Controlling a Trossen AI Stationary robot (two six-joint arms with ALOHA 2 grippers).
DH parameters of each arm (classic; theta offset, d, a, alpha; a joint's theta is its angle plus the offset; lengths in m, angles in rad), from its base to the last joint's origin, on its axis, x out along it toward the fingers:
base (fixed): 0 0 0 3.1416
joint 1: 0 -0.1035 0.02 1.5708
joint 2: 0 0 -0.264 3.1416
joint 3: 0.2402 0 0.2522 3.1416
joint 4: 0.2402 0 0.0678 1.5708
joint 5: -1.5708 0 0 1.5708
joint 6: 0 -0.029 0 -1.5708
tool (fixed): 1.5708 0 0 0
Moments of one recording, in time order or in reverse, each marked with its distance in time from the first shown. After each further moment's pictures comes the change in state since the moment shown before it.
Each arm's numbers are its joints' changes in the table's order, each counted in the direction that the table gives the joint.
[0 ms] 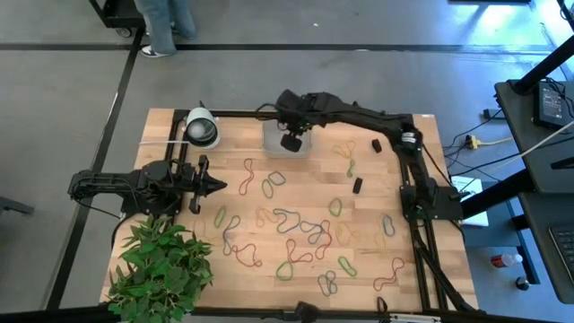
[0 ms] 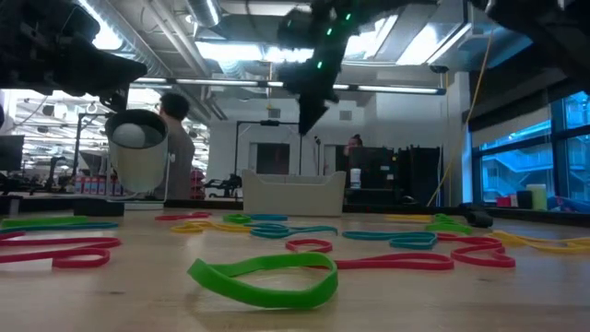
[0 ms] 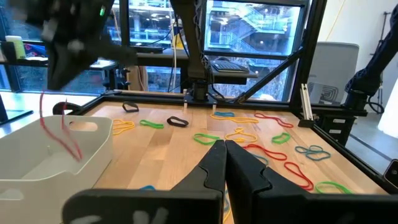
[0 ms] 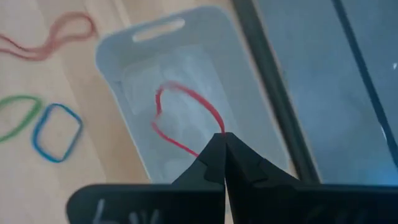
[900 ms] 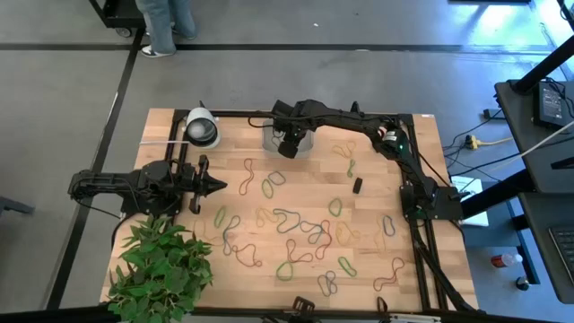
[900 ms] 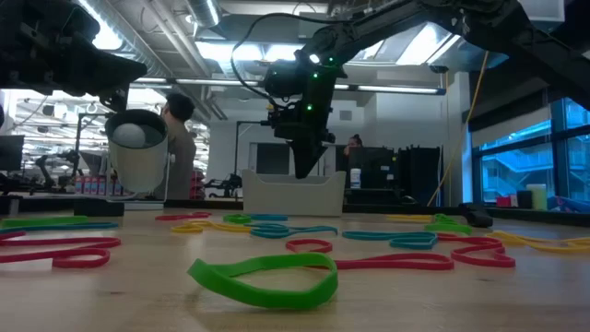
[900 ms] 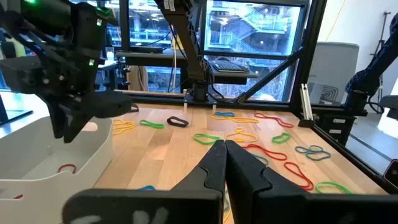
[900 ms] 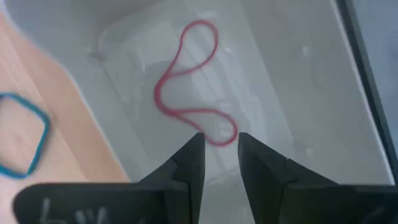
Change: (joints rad) left arm 0.000 0.000 0.000 0.000 0.000 0.000; right arm 0.027 0.155 0.017 0.022 0.068 -0.057
